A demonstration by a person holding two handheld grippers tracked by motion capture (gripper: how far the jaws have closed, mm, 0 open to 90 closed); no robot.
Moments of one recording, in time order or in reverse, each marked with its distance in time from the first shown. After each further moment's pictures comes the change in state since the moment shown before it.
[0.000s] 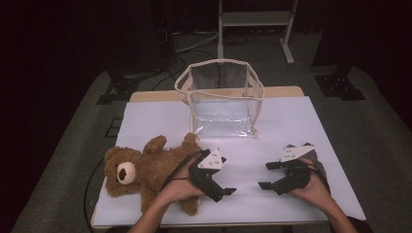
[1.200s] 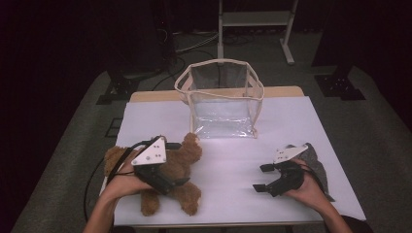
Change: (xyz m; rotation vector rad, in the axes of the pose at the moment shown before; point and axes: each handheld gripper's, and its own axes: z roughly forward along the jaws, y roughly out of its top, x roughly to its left) left arm 0.018 -0.028 -0.138 -0.084 0.147 0.070; right arm 0.008 0.006 0.013 0.022 0.034 -0.005
